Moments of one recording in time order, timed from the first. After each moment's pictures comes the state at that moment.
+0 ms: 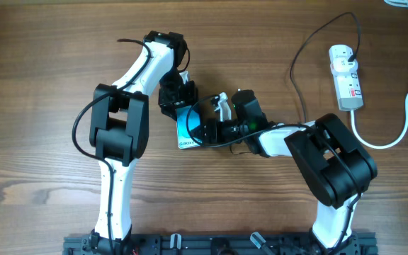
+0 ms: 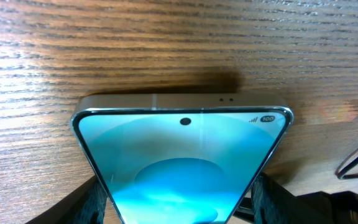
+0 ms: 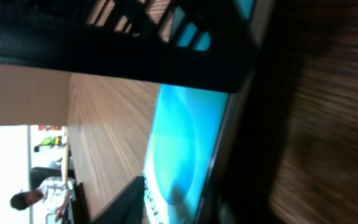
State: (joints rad) left arm -0.30 2.39 1.90 -1.35 0.34 -0.33; right arm 0.52 2.01 0.80 0.45 -0.77 0.67
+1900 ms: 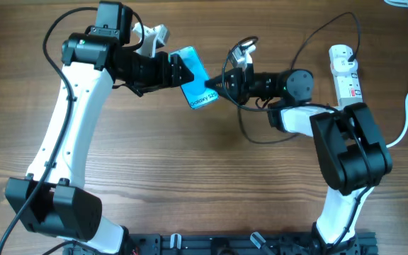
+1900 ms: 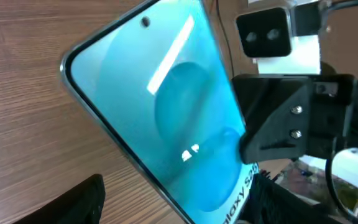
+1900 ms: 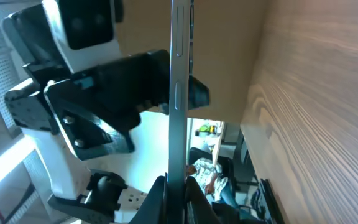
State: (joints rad) left arm -0.17 1.72 1.69 -1.18 0.64 -0.17; right arm 0.28 2.04 0.95 1.58 -1.30 1.95
